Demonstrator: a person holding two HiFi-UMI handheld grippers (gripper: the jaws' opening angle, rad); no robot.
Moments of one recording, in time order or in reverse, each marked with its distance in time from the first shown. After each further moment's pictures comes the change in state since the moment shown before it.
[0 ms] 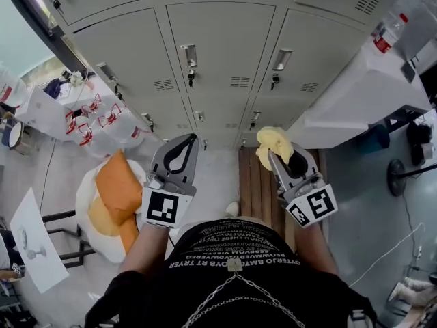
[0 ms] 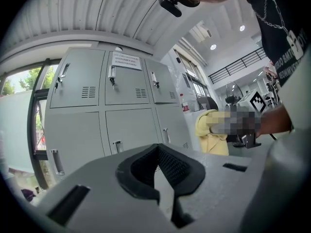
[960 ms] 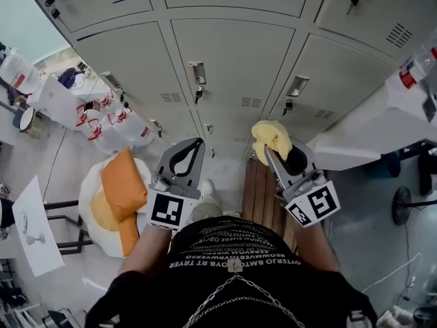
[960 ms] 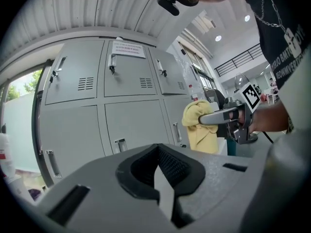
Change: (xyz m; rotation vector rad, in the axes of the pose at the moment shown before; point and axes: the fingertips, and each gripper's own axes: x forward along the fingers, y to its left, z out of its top) left arm 0.069 0.025 -0.012 0.028 0.059 0.072; right arm 0.086 -0.052 0.024 0.019 -0.077 0.169
